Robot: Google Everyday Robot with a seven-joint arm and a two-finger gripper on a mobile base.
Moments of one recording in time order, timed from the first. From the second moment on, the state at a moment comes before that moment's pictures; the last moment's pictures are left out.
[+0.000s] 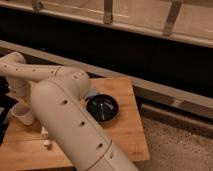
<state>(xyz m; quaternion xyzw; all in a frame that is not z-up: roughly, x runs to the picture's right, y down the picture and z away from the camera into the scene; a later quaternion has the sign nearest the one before) -0.438 0.080 0.808 -0.40 0.02 0.15 0.91</state>
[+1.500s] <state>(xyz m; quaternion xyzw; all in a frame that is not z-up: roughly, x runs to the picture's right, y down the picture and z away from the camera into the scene) -0.406 0.062 0.771 -0.34 -0.15 0.21 0.90</state>
